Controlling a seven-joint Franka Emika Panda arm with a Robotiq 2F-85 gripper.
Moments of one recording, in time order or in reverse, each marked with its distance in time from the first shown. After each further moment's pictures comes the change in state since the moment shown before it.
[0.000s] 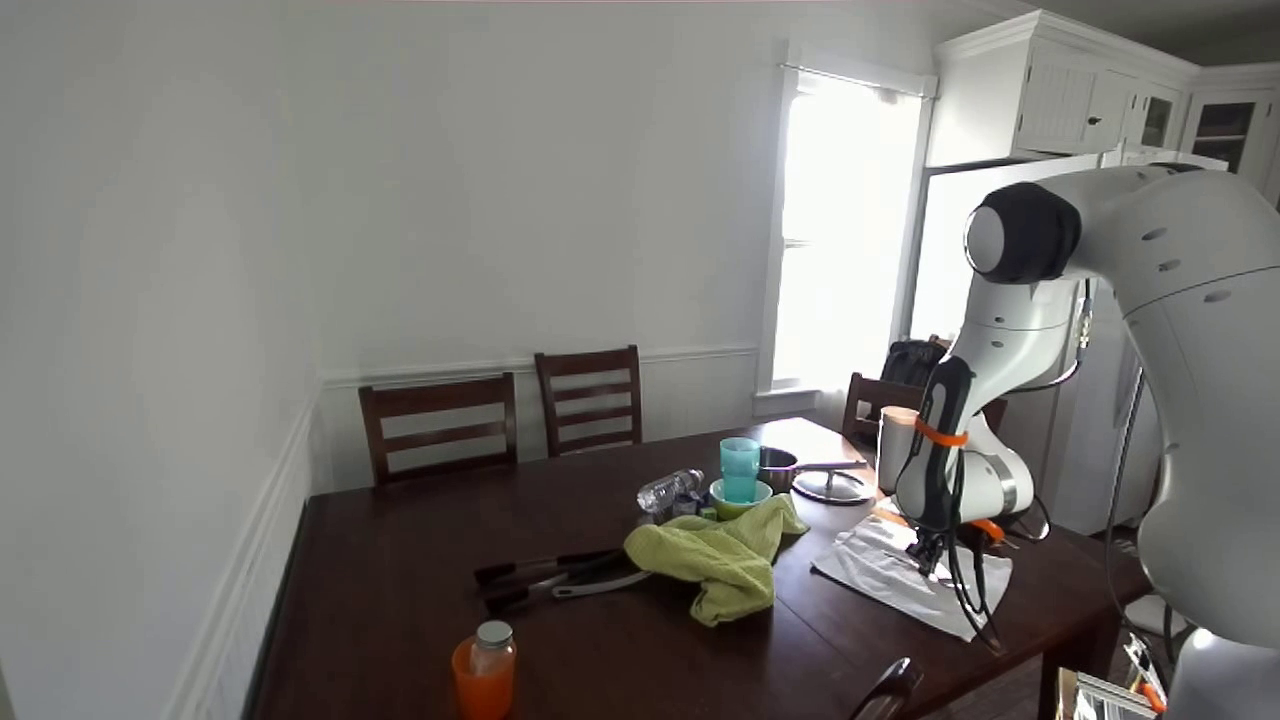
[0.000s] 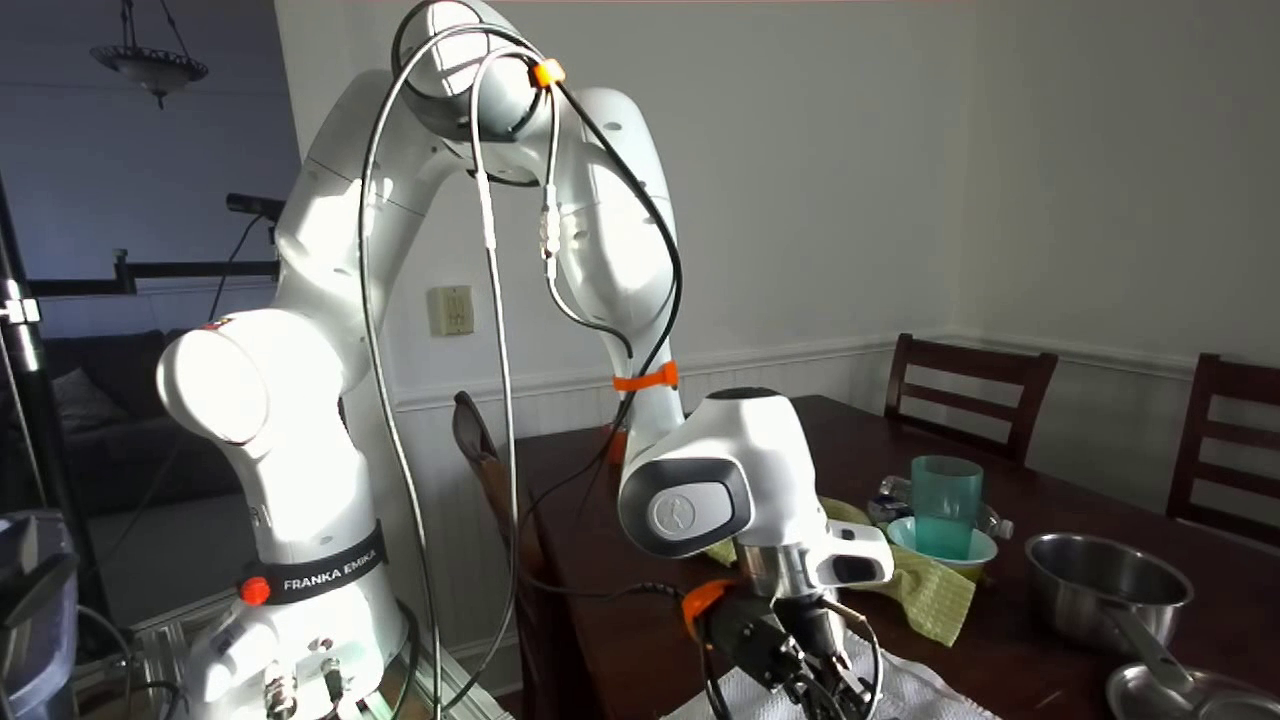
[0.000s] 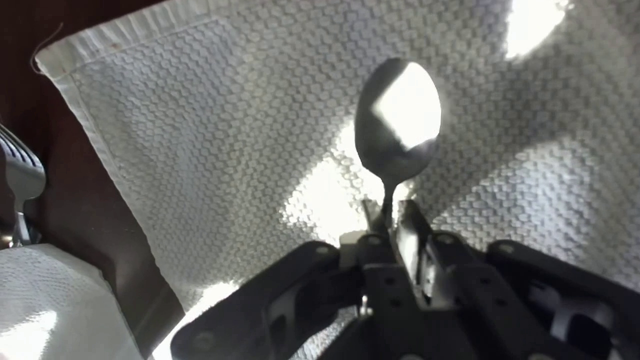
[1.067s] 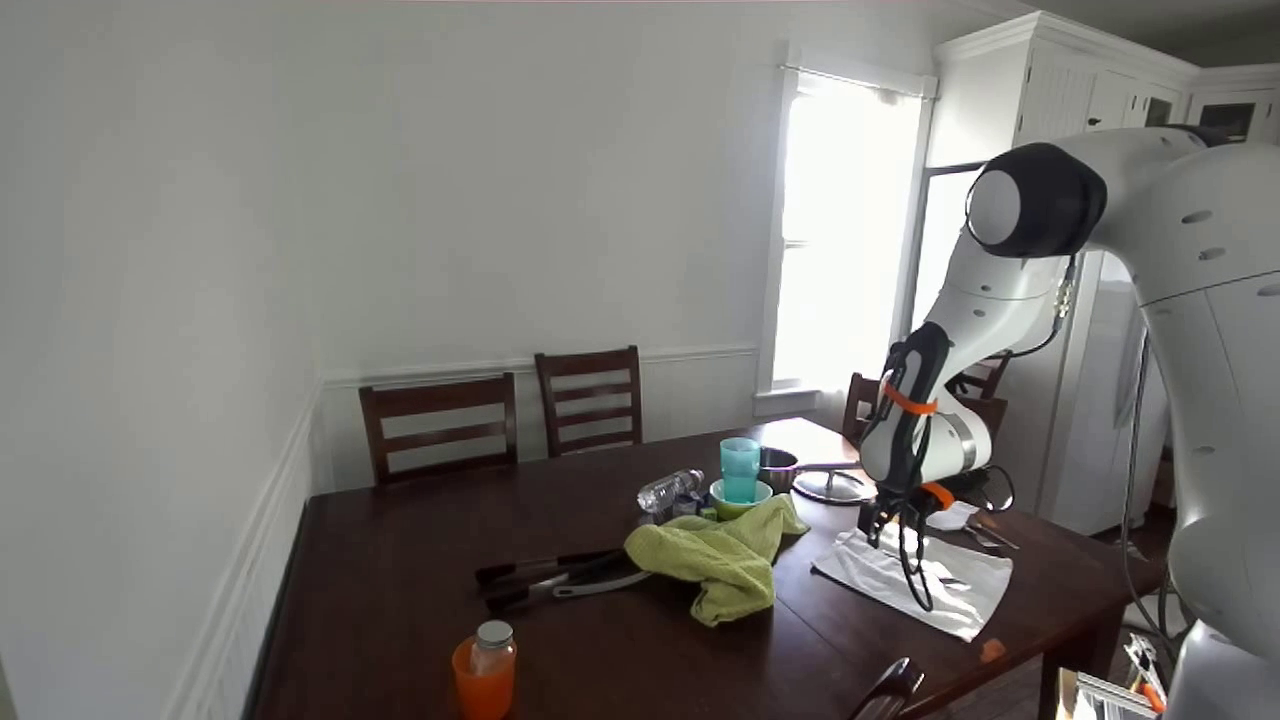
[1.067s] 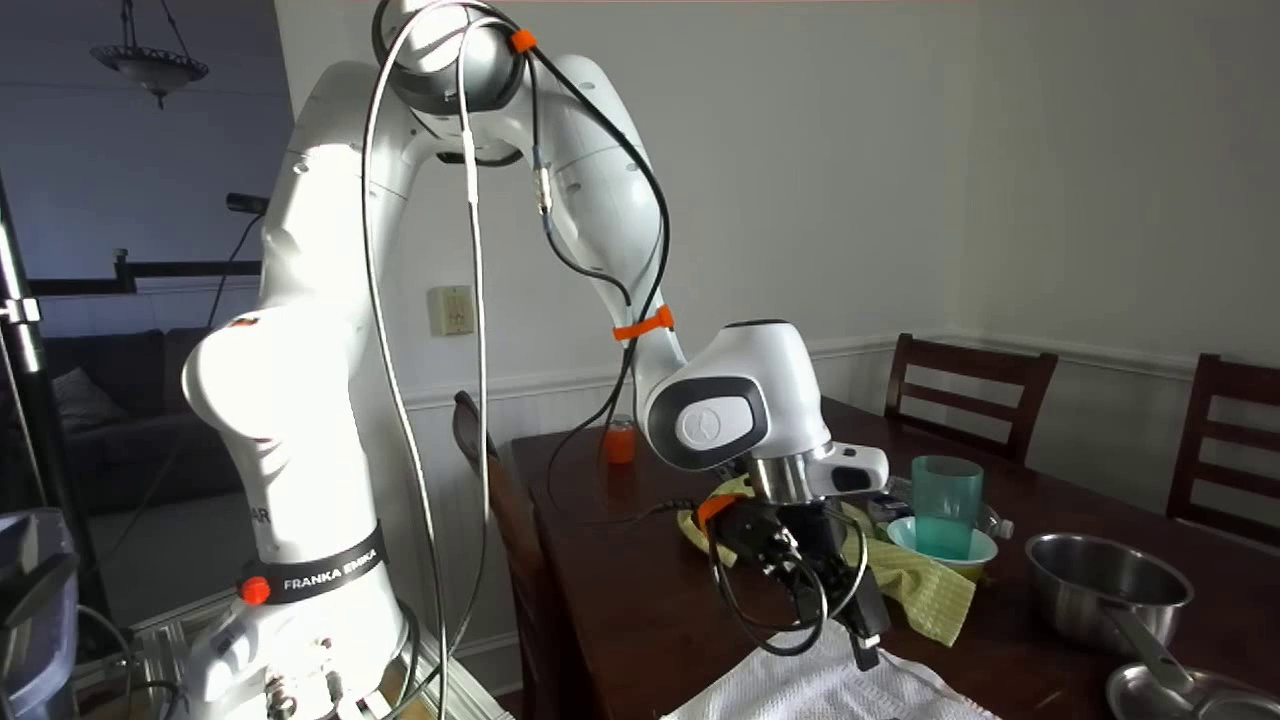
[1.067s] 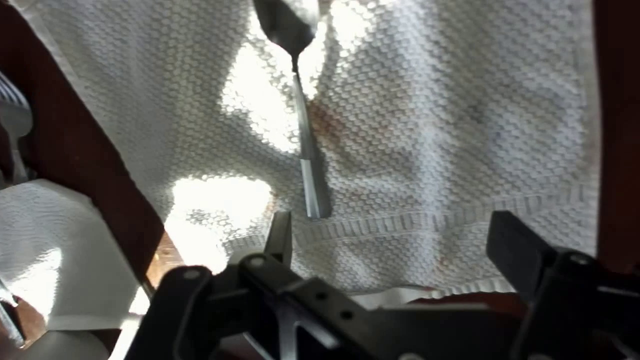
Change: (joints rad) arm 0.226 -0.130 -0.089 0.014 0.027 -0.175 0.220
